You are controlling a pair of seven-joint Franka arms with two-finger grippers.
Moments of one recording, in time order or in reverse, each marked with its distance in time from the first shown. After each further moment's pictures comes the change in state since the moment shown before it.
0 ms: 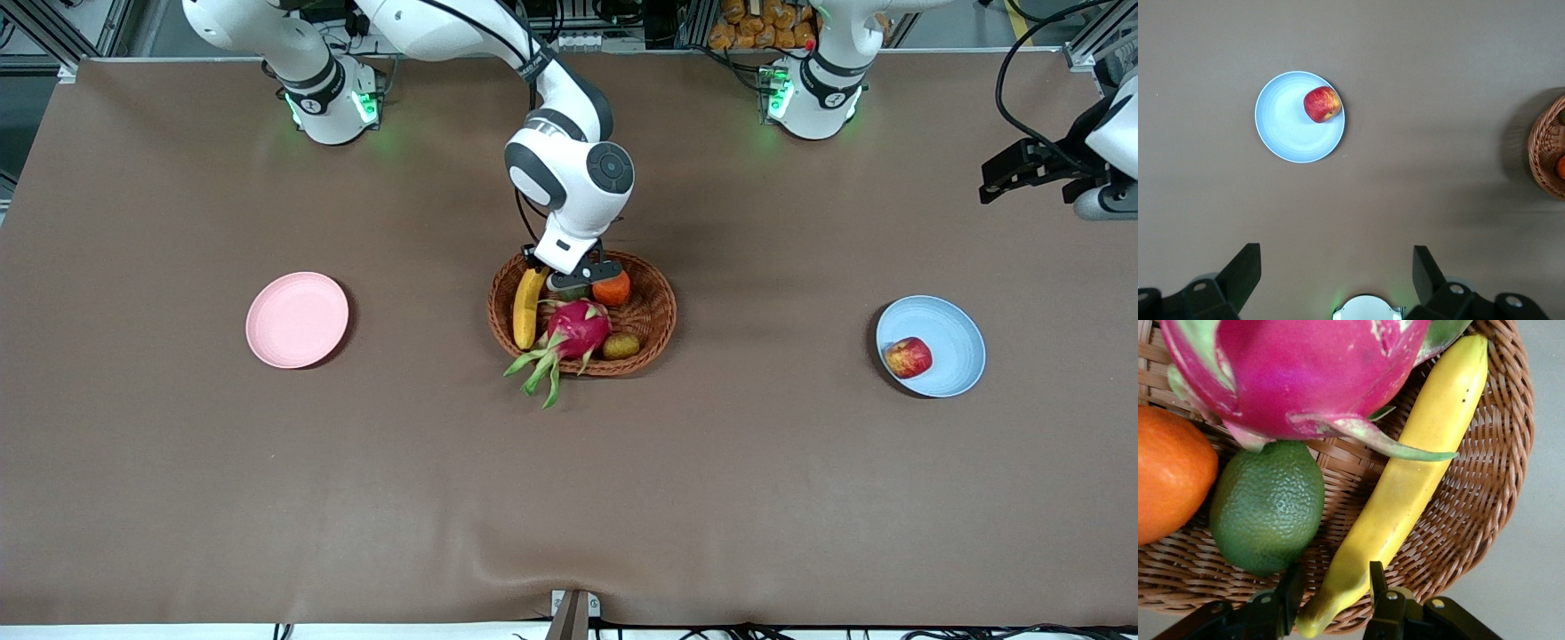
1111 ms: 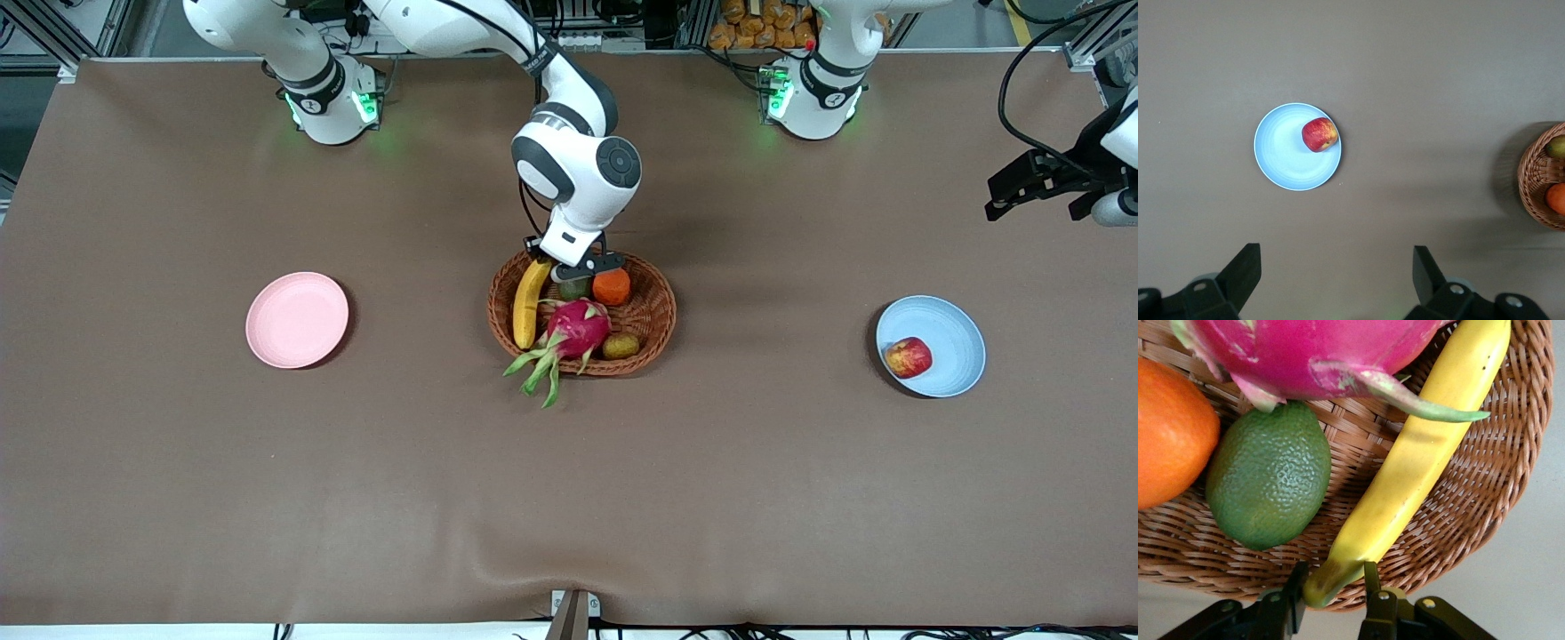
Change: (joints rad) left arm 0.003 0.000 0.000 -0.006 -0.018 0.087 -0.009; right arm 0.020 0.003 0.006 -0.001 -0.001 -0.044 0.000
